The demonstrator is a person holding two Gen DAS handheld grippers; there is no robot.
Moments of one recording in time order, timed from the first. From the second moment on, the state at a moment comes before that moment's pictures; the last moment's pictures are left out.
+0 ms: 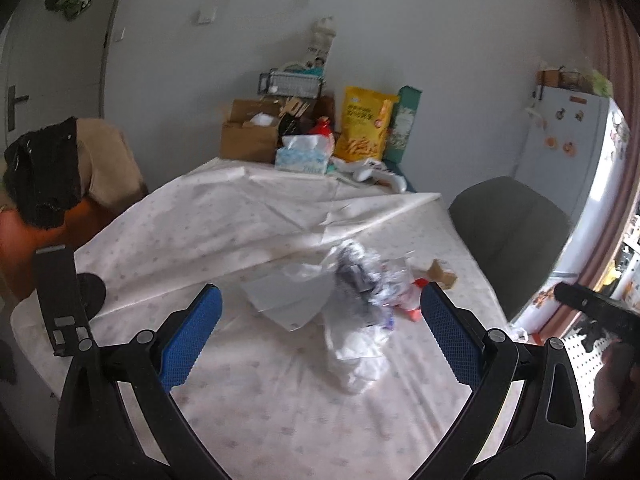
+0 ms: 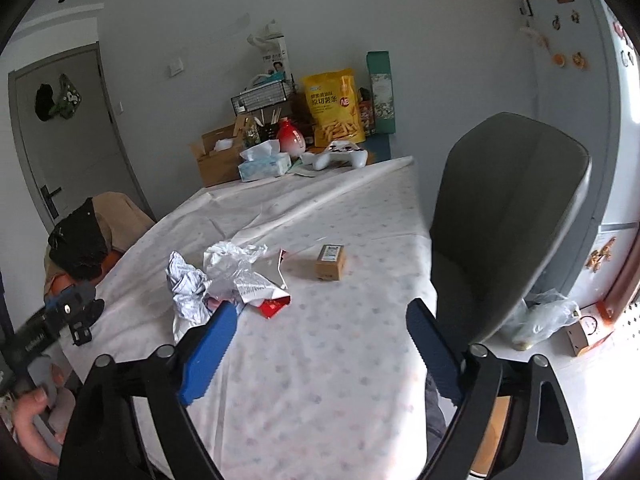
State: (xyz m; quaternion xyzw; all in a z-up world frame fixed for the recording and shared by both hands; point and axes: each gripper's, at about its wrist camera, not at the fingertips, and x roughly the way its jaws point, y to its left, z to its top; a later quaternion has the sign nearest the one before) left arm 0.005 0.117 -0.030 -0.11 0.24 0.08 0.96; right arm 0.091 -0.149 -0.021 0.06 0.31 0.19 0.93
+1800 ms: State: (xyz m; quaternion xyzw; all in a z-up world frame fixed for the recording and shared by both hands) left arm 0.076 0.136 -0.023 -0.17 0.23 0.04 0.96; right arm 0.160 -0.075 -0.037 0.01 0.32 0.24 0.91
